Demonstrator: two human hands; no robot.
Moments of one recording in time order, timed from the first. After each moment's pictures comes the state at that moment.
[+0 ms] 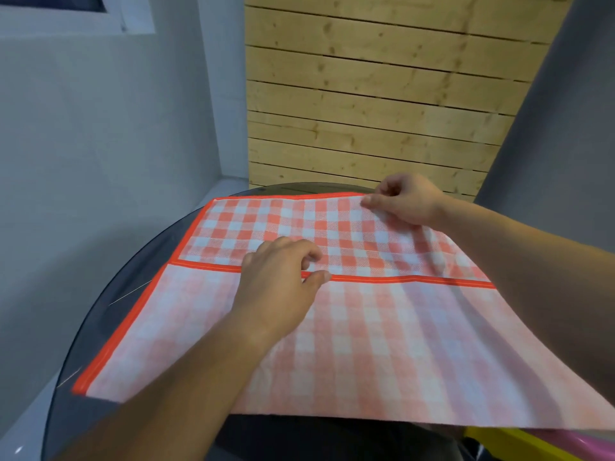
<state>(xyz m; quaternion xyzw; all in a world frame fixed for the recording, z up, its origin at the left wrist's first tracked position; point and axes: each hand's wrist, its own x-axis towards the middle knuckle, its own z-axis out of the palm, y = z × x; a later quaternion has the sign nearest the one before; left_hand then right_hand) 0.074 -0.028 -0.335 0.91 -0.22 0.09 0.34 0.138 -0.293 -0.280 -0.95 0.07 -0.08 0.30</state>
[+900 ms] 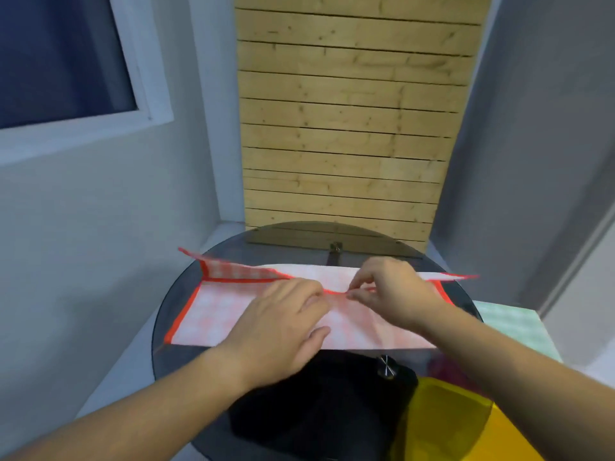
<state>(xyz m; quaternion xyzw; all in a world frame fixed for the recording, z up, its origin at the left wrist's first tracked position) -0.058 0.023 -0.270 0.81 -0.51 0.25 0.11 -0.086 -0.212 -0.245 -0.99 -0.02 -0.12 0.12</state>
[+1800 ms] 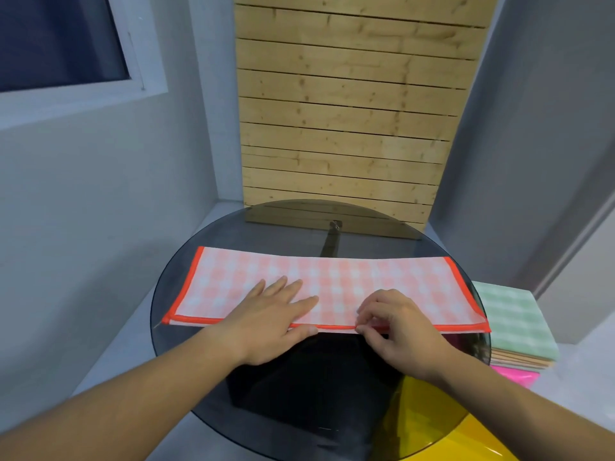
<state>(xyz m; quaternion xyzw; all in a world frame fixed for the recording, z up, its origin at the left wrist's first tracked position) -0.039 0.030 -0.307 0.90 -0.42 -0.10 -0.01 -0.148 -0.208 -0.313 -0.98 -0.03 -0.09 0.19</state>
